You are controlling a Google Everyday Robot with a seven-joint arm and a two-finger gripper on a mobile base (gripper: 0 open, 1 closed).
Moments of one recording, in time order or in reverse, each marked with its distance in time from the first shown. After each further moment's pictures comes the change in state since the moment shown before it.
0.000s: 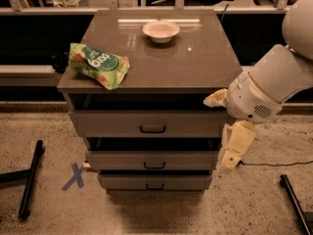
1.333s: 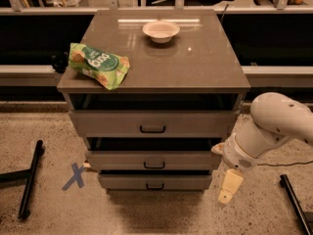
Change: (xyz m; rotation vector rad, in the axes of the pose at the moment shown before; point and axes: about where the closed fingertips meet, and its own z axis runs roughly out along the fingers) arm 0.147 -0.020 0.153 -0.057 0.101 0.166
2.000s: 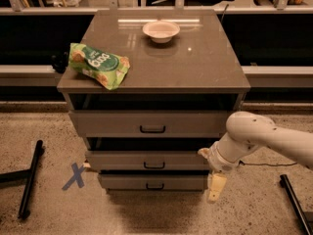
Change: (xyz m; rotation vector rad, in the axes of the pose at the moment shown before) arm 0.022 -0.064 0.091 0.028 0.049 -0.185
